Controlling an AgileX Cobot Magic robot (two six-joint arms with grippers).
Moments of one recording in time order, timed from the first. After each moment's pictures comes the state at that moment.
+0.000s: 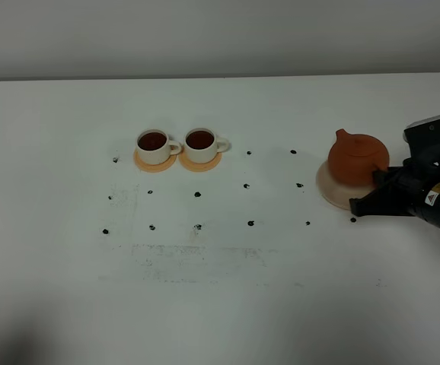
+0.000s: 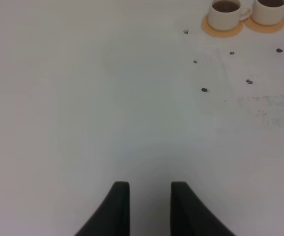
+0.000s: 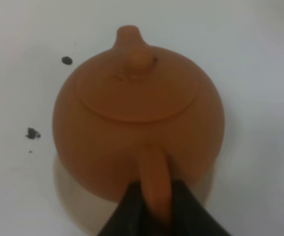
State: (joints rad) left arm 0.02 -0.01 -0.51 -0.04 1.05 0.13; right arm 0.19 1.71 -0.61 -0.11 -0.36 -0.04
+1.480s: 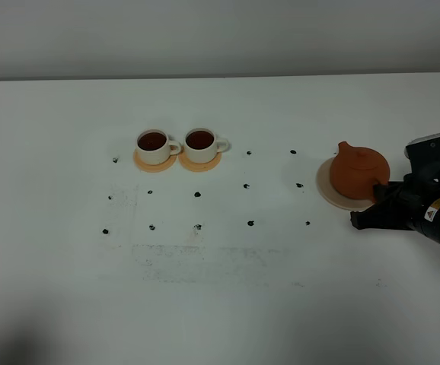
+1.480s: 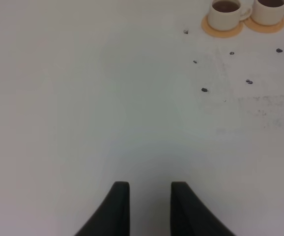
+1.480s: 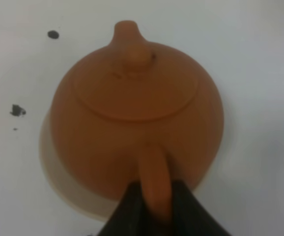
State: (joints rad) left arm 0.02 -0.01 -0.51 -0.04 1.05 0.13; right arm 0.18 1.78 -0.56 -0.13 -0.46 -0.01
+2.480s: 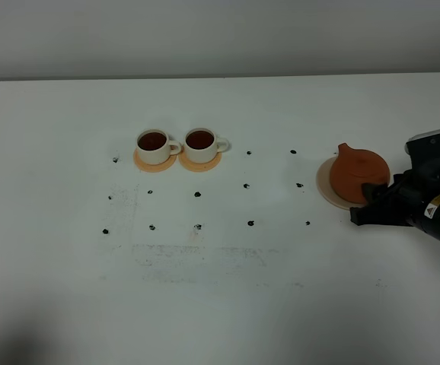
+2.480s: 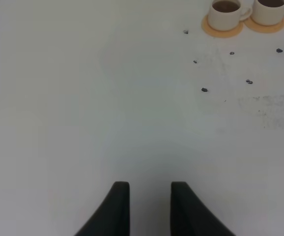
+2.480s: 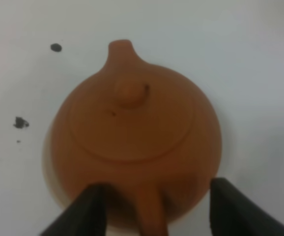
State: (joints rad) left arm 0.02 -0.01 -0.51 -0.04 1.05 0.13; right arm 0.18 1.77 -0.57 -0.13 -0.47 0.00
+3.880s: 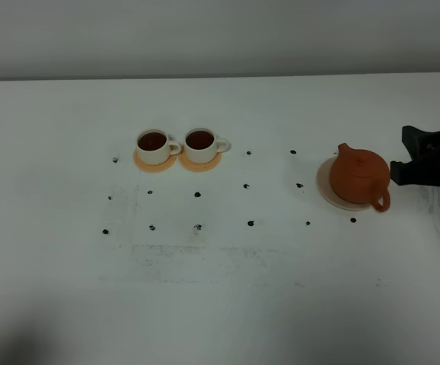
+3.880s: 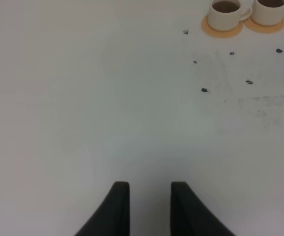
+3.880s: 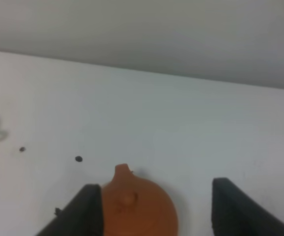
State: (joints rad) left arm 0.02 -0.01 -0.51 -0.04 1.05 0.13; right arm 0.18 1.25 -0.56 -0.12 -0.17 0.03
